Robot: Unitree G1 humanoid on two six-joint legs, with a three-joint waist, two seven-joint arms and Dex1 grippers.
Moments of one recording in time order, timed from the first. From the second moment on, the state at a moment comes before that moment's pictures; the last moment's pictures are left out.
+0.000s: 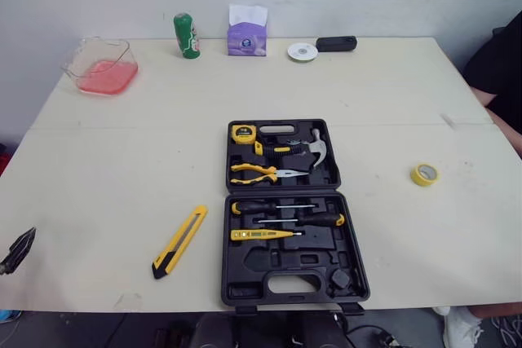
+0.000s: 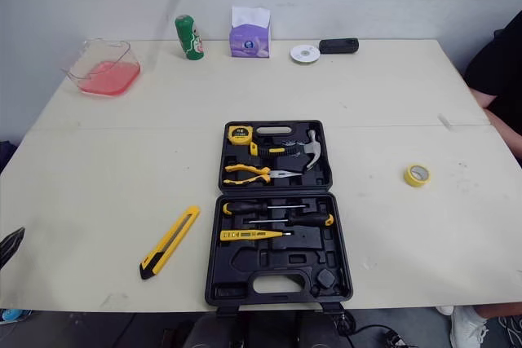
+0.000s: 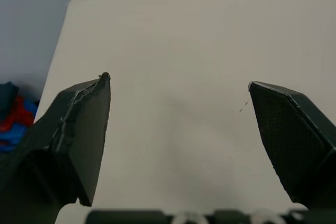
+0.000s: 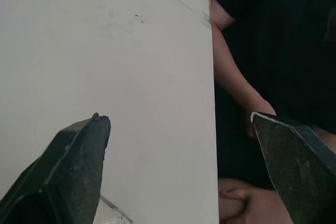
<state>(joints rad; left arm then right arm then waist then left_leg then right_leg) 0.38 0.71 0.91 0.27 -0.39 -0.02 -0.72 0.42 -0.90 -0.95 0.67 0.38 -0.51 0.97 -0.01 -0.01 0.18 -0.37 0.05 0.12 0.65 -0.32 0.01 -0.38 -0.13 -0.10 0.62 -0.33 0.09</state>
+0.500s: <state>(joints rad) 0.38 0.70 0.90 0.24 -0.42 -0.05 -0.72 0.37 -0.88 -0.89 0.63 0.45 -0.49 1.01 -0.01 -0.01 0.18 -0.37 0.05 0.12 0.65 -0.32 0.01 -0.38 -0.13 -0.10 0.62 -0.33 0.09</state>
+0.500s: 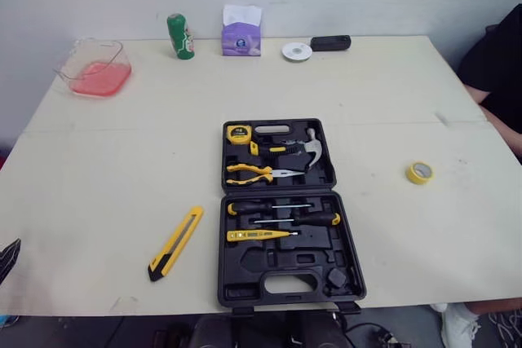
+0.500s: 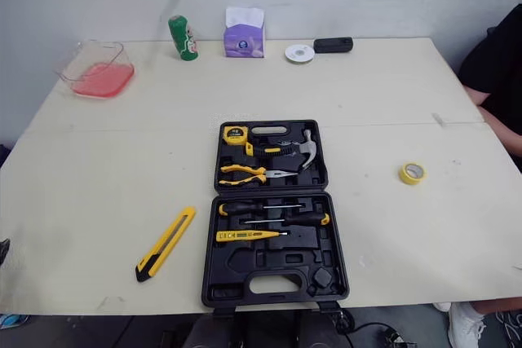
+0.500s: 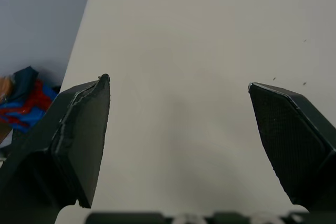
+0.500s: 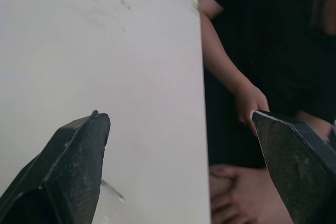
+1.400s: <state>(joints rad) 0.51 0.73 0.59 -0.75 -0.66 0.62 -0.59 0.03 -0.73 -0.34 -0.22 0.80 -0.02 1.34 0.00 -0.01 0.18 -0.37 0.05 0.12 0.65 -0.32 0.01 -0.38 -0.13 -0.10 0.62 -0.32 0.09</state>
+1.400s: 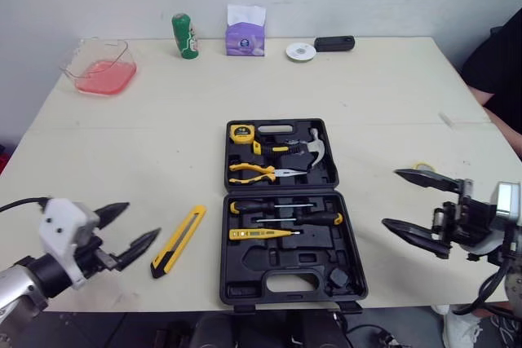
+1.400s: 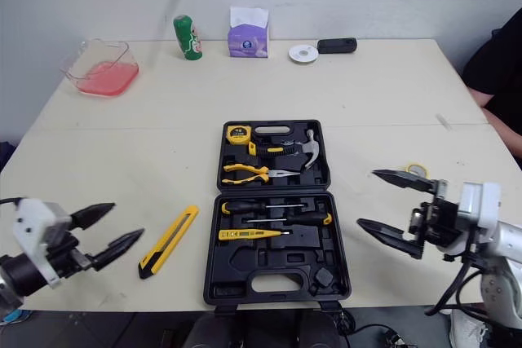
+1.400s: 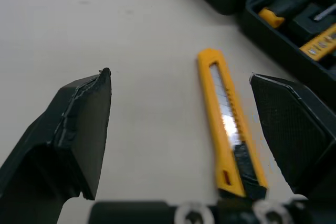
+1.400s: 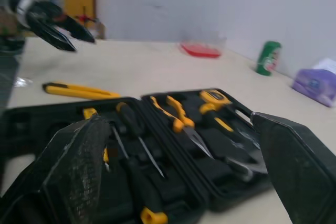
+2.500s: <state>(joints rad) 0.45 0.60 0.22 -0.77 -0.41 0.77 -0.33 0.09 -0.75 -0.29 -0.43 0.80 0.12 1.32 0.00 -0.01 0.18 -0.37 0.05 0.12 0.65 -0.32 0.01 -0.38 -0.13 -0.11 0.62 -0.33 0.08</state>
